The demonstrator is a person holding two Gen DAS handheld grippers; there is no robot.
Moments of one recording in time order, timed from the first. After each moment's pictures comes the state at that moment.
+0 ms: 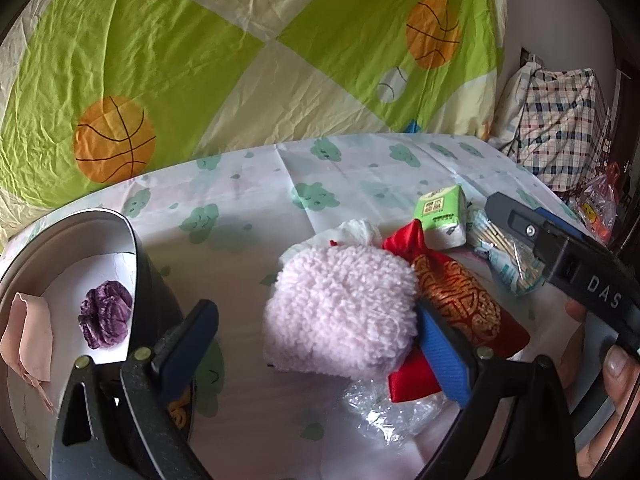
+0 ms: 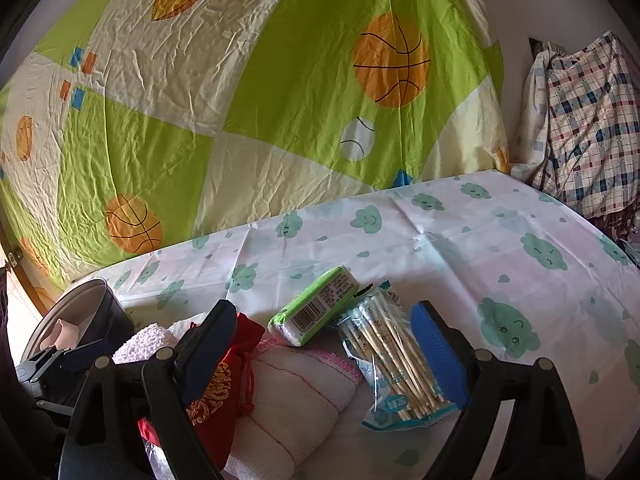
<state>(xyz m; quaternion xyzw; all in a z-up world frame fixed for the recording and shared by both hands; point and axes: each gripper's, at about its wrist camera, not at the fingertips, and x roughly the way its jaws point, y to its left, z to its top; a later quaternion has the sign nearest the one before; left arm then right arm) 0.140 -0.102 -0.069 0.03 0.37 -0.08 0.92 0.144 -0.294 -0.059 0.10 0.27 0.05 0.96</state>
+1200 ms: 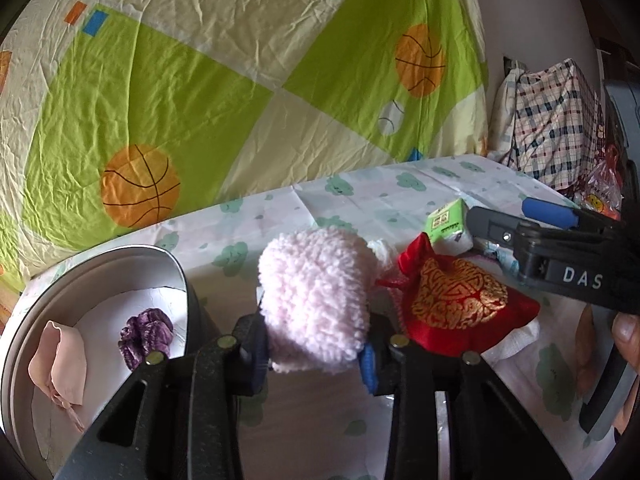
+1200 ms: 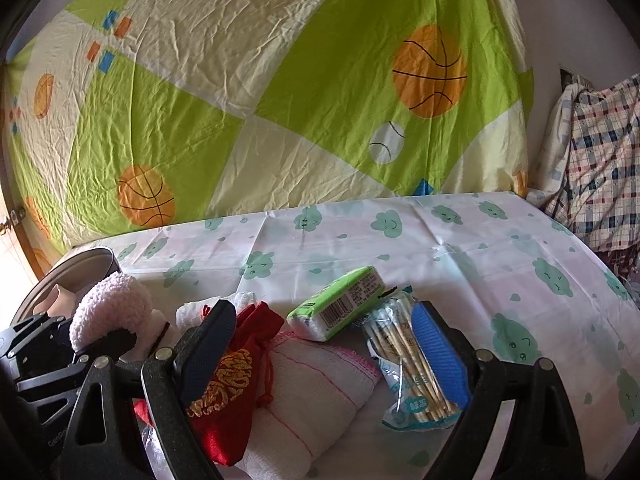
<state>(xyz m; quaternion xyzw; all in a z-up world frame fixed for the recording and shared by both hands) 0.117 -0.089 -0.062 0.07 0.29 -0.07 0.95 0.141 -0.268 -0.058 0.03 0.27 0.08 0.96</state>
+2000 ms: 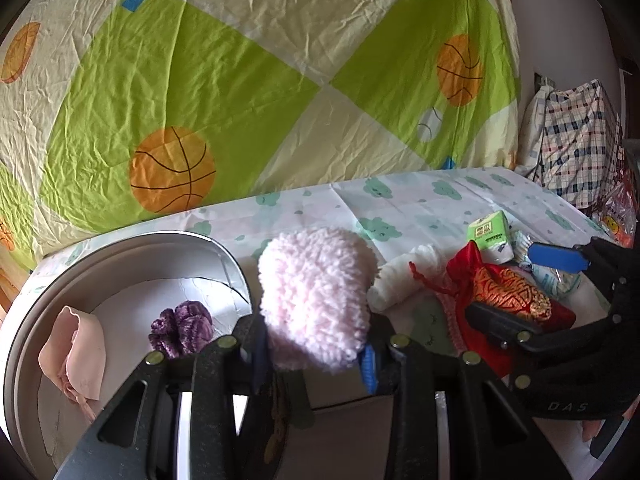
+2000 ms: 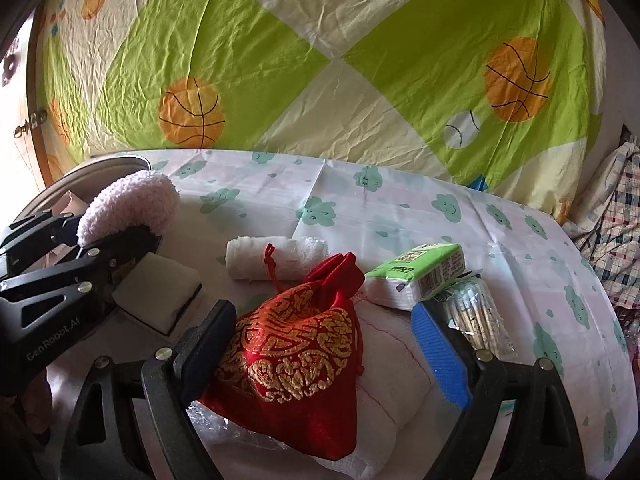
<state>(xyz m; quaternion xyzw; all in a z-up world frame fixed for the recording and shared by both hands) 0.123 -0.054 -0.064 0.04 0.29 -0.04 0.96 0.139 -0.201 -0.076 -0.09 0.34 0.12 0.93</state>
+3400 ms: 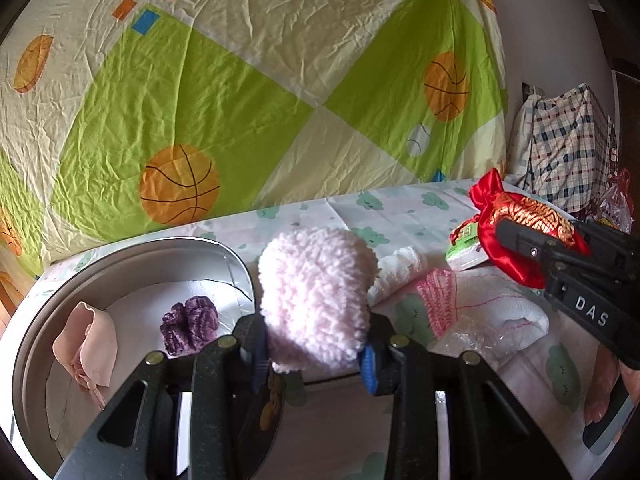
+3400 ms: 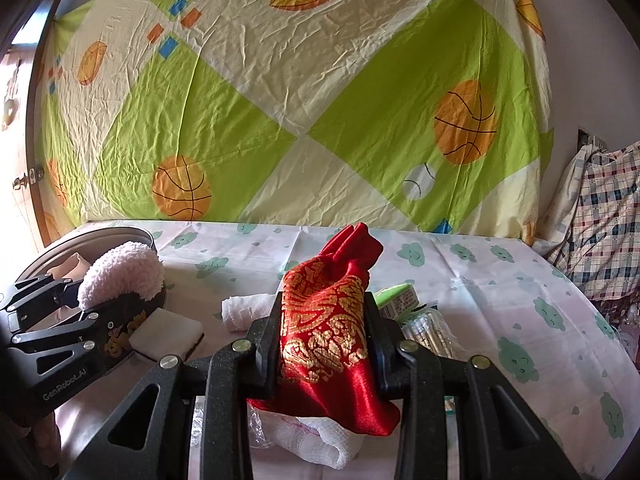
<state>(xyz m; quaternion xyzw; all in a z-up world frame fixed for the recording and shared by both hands) 0.089 -0.065 -0.057 0.04 0.26 -0.03 0.97 0.099 -0.226 -0.051 -0.03 0.22 0.09 0.97</state>
